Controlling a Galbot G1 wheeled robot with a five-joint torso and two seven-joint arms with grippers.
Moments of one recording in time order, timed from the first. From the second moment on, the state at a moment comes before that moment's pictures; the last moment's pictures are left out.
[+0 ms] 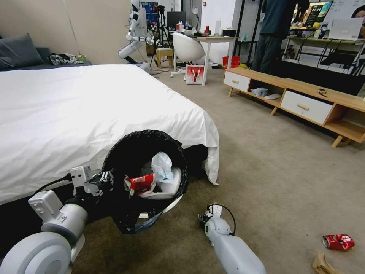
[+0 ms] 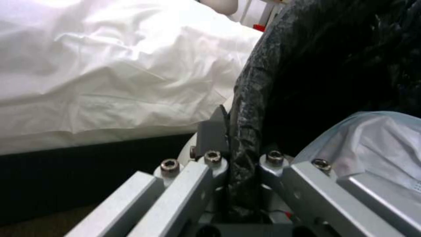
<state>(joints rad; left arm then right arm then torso) 1.33 -1.24 -0.71 -2.41 -0.82 0.63 -0.25 -0.67 1.53 0.11 0.76 0.58 -0.32 0.39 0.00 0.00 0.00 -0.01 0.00</state>
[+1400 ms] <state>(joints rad) 1.34 -1.25 -0.71 -2.41 -0.80 0.63 -0.25 -0.64 1.52 0.17 0.67 0.51 -0.29 0.38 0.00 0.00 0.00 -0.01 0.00</state>
